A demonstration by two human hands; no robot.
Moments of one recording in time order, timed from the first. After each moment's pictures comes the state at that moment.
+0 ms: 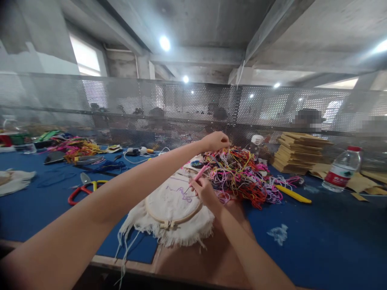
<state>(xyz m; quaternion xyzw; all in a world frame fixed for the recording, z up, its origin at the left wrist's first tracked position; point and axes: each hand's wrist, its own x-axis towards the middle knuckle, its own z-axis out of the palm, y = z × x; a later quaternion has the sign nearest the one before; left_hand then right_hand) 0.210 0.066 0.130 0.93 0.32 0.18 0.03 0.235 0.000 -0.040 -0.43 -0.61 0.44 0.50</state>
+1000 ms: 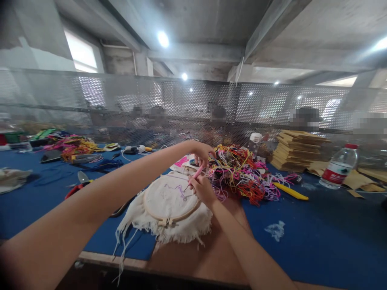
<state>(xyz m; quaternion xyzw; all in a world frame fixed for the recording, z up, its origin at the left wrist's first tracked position) 0.179 0.064 0.122 0.87 0.38 -0.15 0.26 0.237 0.003 -0.038 -0.46 -0.64 0.39 0.49</state>
